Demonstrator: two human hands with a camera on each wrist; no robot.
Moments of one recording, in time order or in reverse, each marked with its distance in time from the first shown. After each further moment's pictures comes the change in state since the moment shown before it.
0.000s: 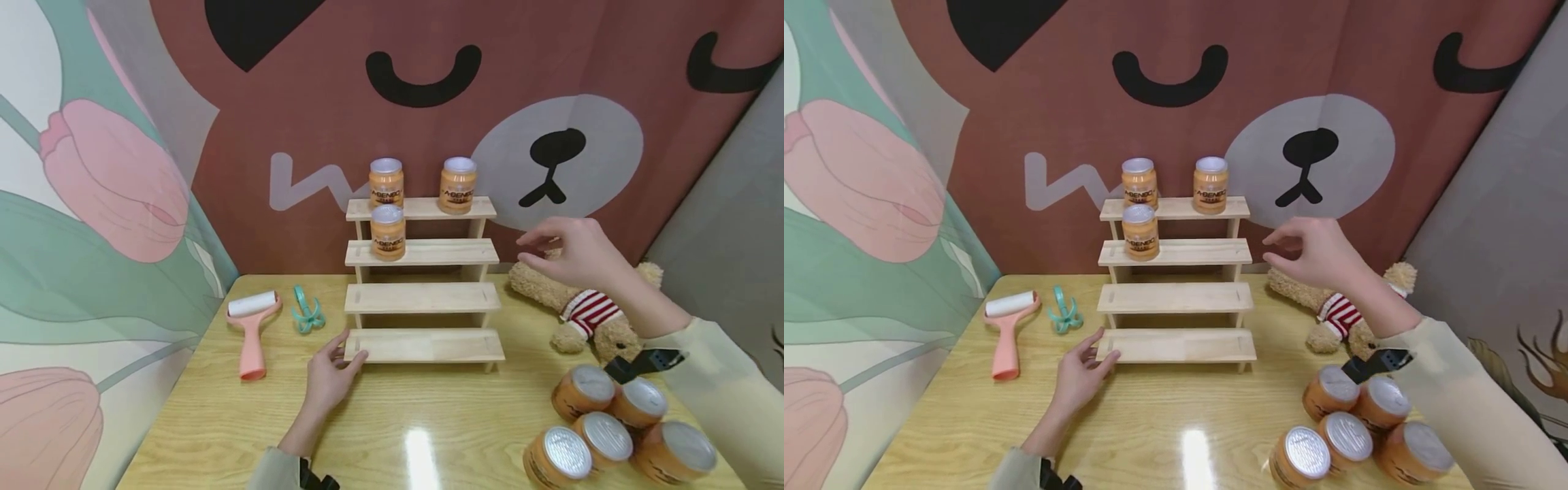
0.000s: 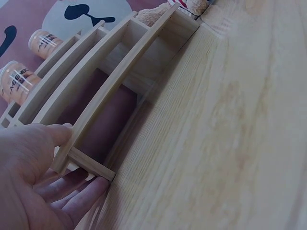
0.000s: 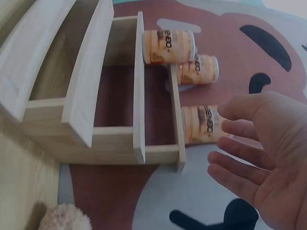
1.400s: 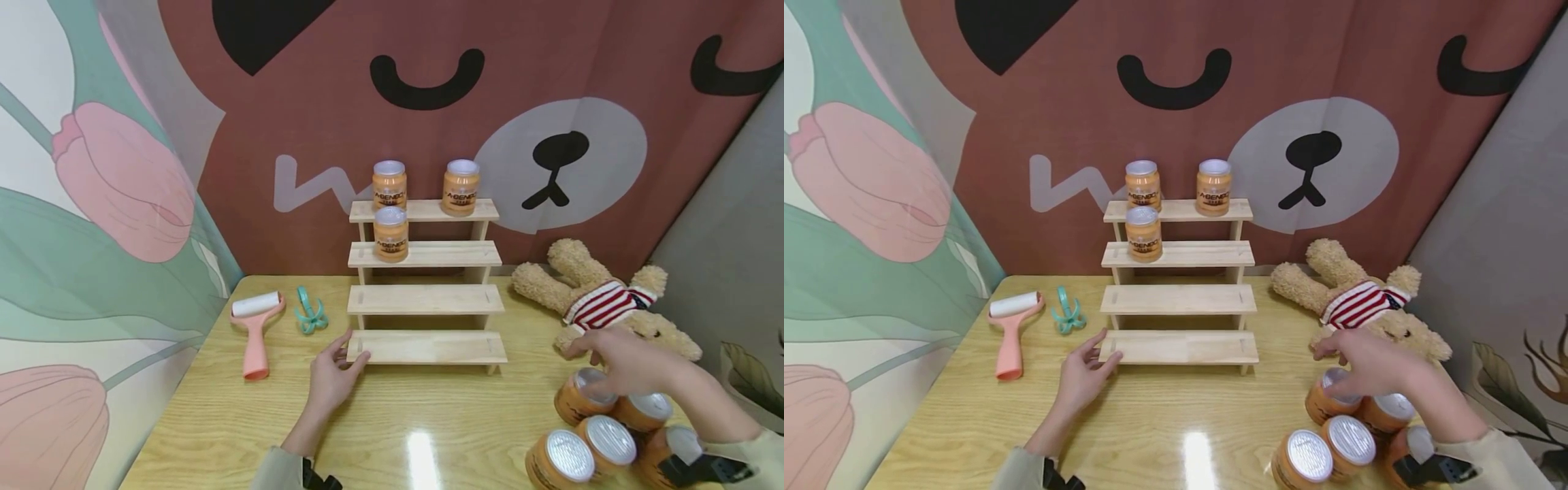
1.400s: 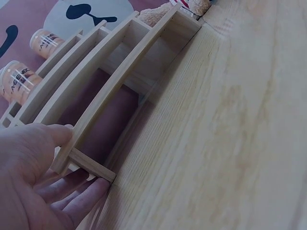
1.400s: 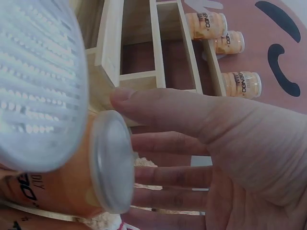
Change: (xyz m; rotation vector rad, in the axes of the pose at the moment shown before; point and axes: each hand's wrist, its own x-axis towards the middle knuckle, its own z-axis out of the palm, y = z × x) left_hand -0.001 -0.001 0.002 -0.005 0.014 0.007; right_hand -0.134 0.038 0.016 0.193 -0.707 0.091
